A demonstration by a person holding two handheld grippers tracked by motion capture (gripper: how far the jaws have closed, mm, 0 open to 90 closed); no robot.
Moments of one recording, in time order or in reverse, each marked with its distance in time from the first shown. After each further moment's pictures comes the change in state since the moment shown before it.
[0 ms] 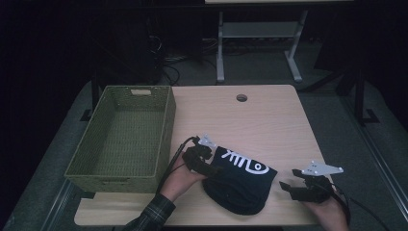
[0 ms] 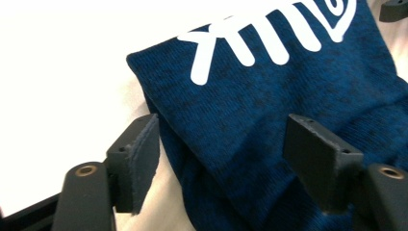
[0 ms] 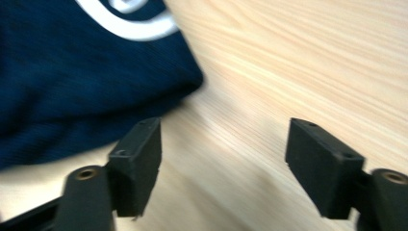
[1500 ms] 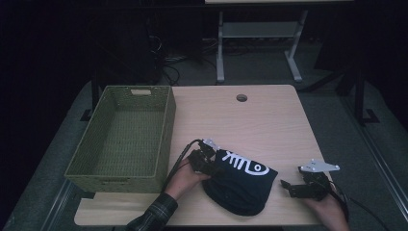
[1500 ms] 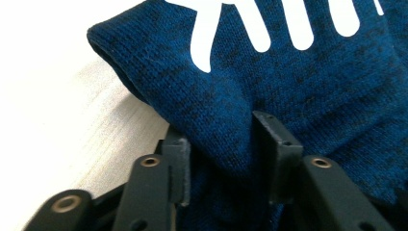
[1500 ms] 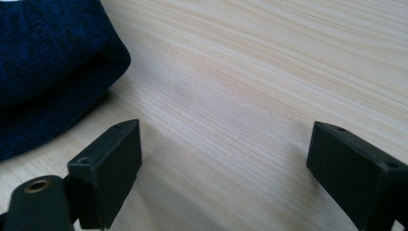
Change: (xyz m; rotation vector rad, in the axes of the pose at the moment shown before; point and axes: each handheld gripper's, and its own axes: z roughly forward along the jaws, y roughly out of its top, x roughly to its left) left arm 0.013 -0.005 0.033 0.087 -0.140 -0.029; right arm -0.015 -0.008 0.018 0.025 -0.077 0.046
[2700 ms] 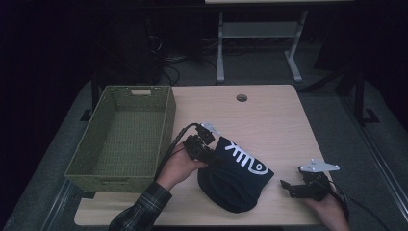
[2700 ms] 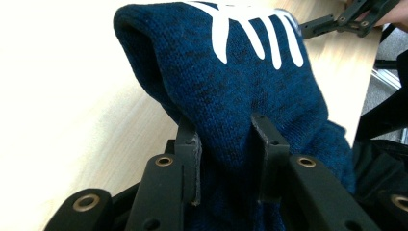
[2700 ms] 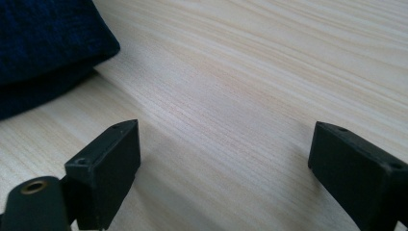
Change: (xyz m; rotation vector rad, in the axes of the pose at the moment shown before) left arm -0.029 0.044 -0.074 0.007 0.024 0.028; right arm 0.000 0.000 0.000 0.003 0.005 -0.002
